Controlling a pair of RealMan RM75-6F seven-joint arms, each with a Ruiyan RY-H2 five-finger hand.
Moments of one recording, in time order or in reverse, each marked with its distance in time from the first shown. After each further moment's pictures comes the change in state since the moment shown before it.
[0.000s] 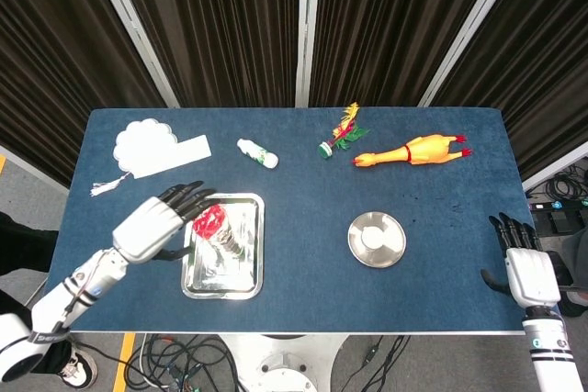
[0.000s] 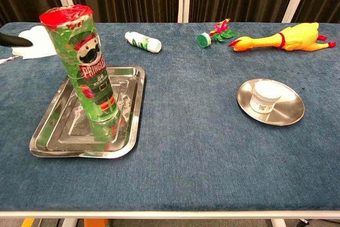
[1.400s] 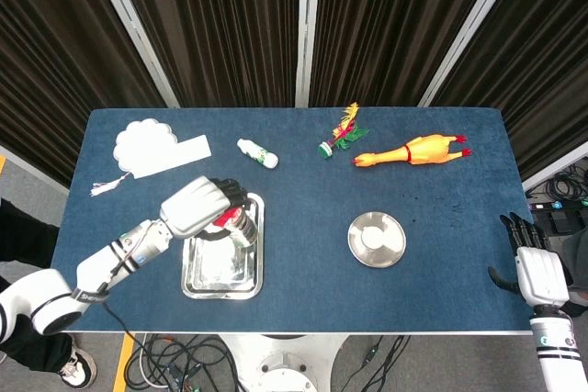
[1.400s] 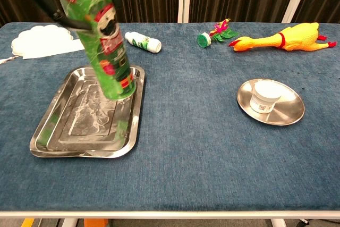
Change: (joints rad) left arm -0.256 -0.048 -0.047 0.035 -0.142 -0.179 -0.018; right arm -0.008 -0.013 0.018 0.064 0.019 -0.017 0.087
